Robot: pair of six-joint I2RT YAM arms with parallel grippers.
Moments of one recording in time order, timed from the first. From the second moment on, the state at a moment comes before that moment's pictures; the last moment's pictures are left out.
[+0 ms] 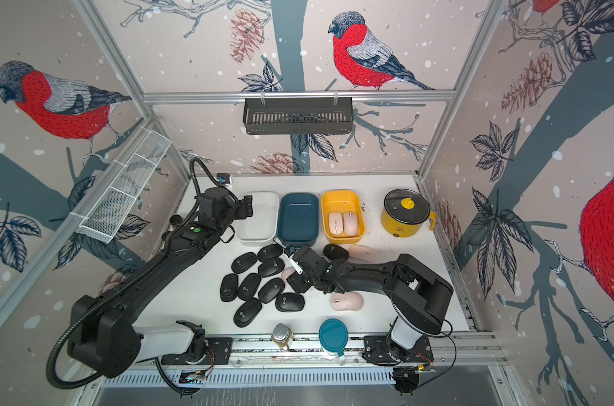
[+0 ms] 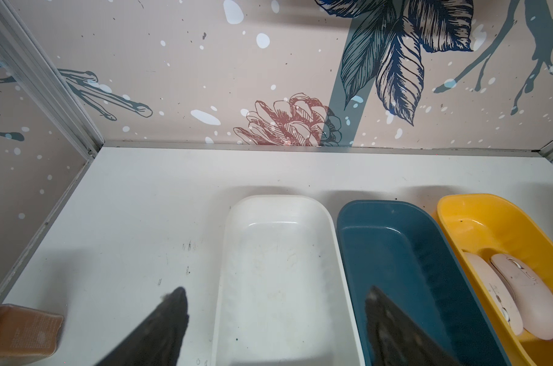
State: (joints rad) left arm -0.36 1.29 1.00 -0.13 -0.24 -0.20; right arm 1.00 1.63 0.77 -0.04 -0.01 0.16
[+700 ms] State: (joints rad) left arm -0.36 1.31 1.00 -0.13 -0.25 -0.20; right arm 1.01 1.71 0.81 -0.05 0.04 0.13
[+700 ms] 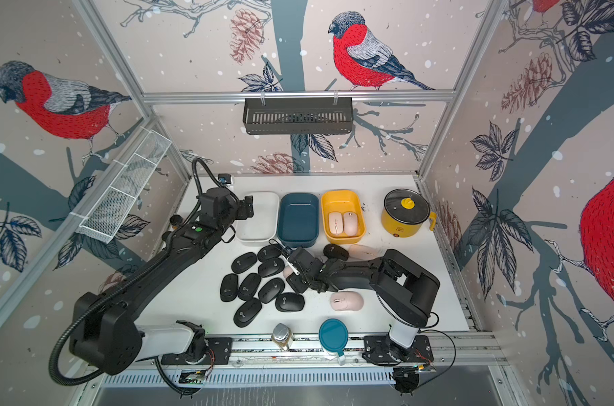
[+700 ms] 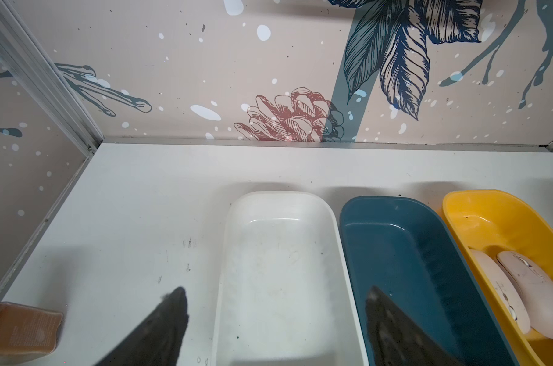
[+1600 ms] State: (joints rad) left arm -0.36 1.32 1.00 -0.13 -0.25 -0.20; right arm 0.86 1.37 0.76 -0.05 0.03 0.27
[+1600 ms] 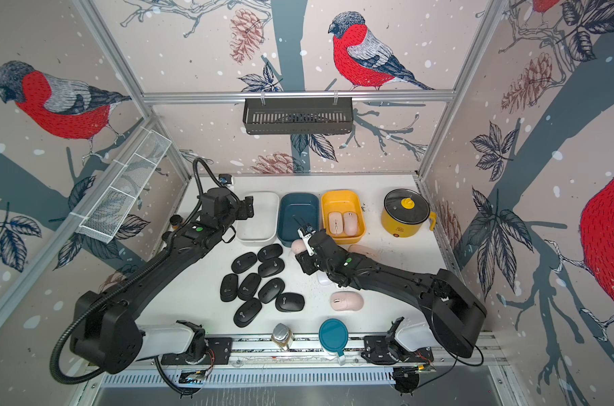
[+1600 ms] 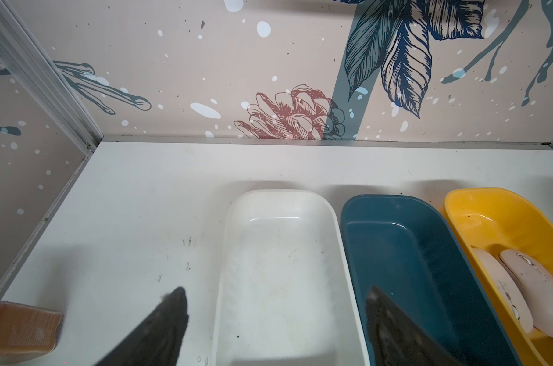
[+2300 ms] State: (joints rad) left arm -0.36 1.31 1.00 -0.13 -0.25 -0.21; right arm 0.54 1.30 0.88 -0.14 0.04 0.34
